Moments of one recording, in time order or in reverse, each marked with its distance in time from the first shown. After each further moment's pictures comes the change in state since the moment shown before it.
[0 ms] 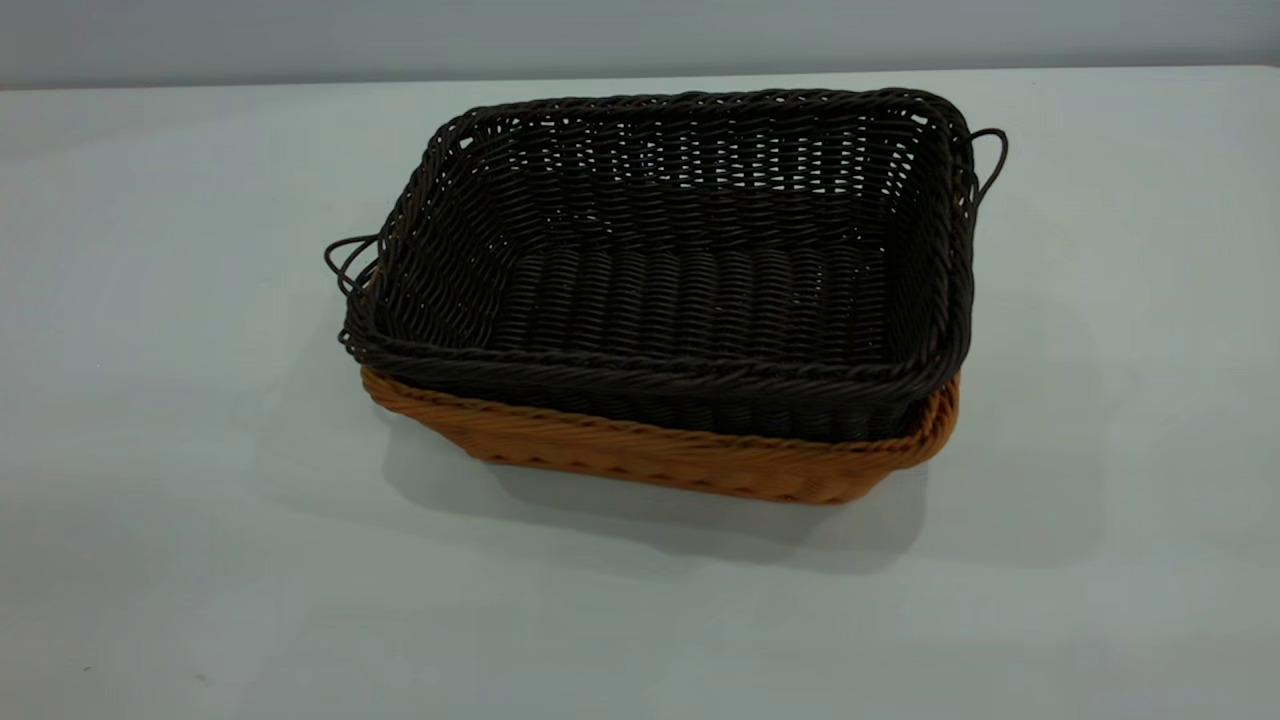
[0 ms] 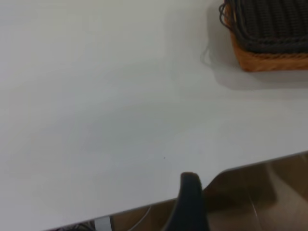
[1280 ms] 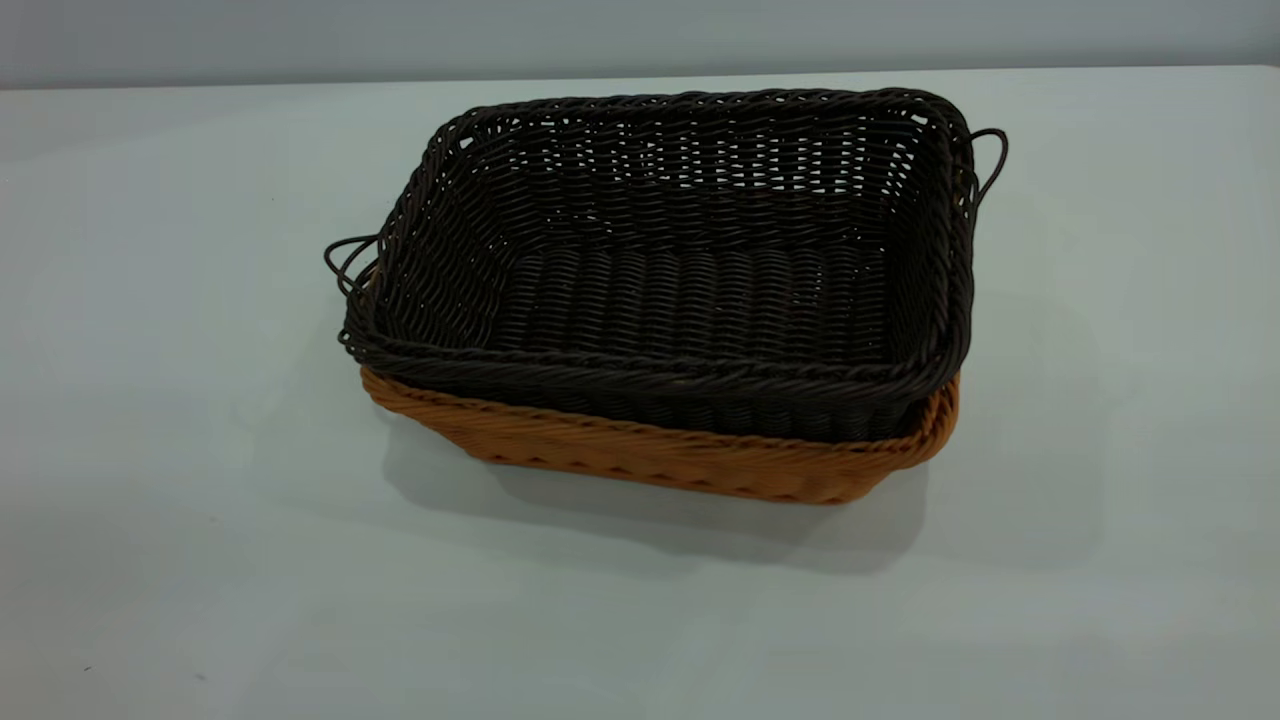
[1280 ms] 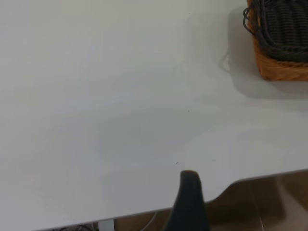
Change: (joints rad) left arm 0.000 -0.046 0.051 0.053 -0.045 -0.064; right arm 0.006 -0.059 0.112 0.075 -0.067 -0.047
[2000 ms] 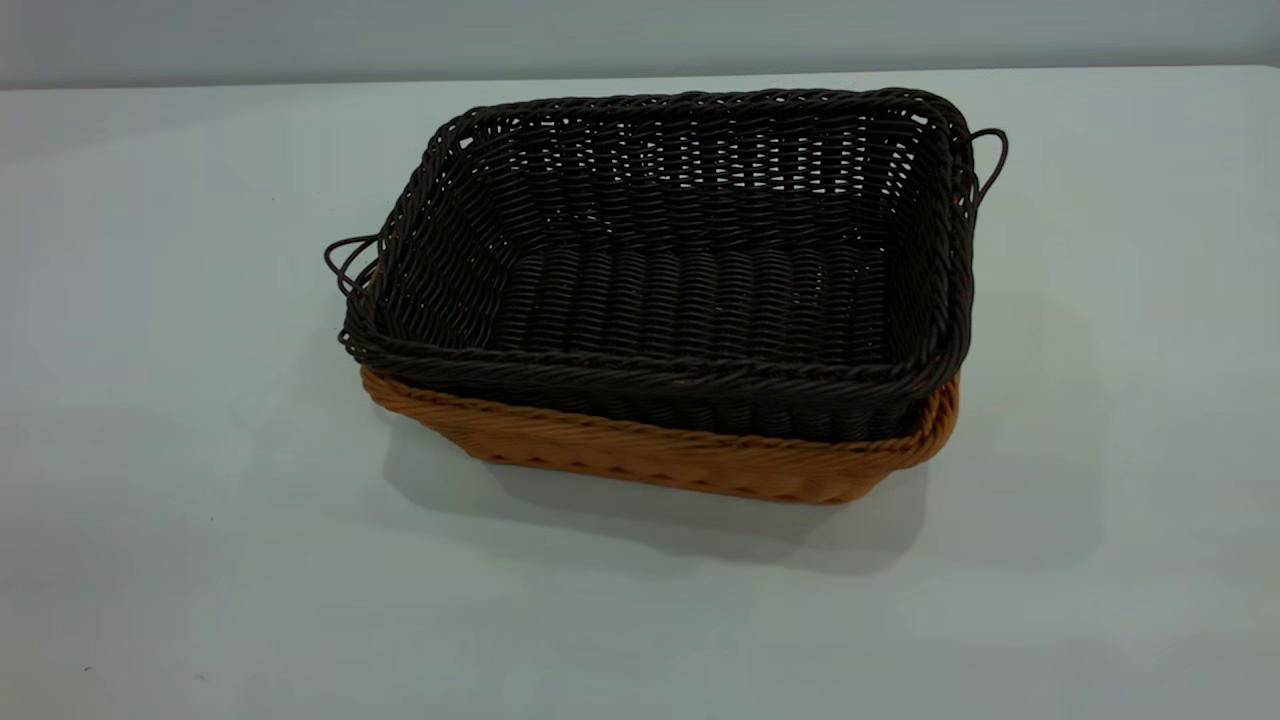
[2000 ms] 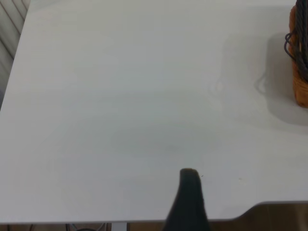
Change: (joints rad) left arm 0.077 -0.071 0.000 0.061 -0.001 -0.054; right arm 0.000 0.000 0.000 0.003 0.000 0.000
